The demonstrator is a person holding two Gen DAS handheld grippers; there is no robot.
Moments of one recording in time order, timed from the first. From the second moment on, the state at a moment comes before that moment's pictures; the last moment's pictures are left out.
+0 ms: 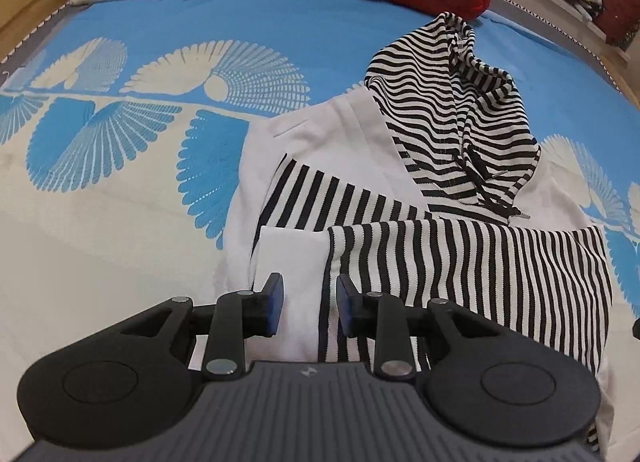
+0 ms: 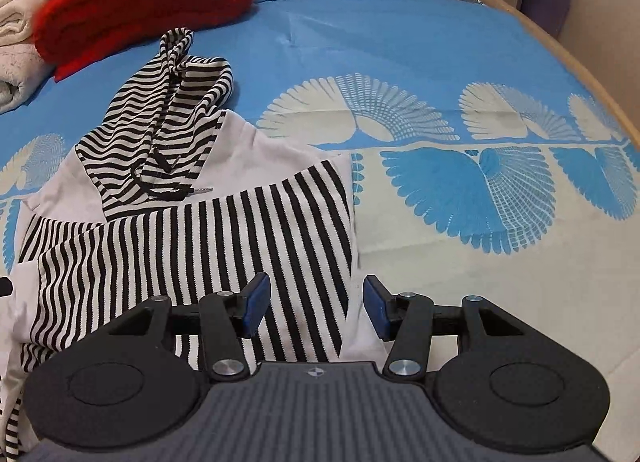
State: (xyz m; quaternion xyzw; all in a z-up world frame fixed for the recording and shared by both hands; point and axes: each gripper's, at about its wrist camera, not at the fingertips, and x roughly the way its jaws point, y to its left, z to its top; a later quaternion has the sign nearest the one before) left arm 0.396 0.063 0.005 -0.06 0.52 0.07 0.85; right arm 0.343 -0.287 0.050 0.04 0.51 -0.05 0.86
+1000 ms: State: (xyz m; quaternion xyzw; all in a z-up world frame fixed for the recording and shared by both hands) left arm 0.446 0.032 0.075 -0.03 0.39 0.08 0.92; right arm 0.349 -0.335 0.077 0.09 0.49 -0.05 0.86
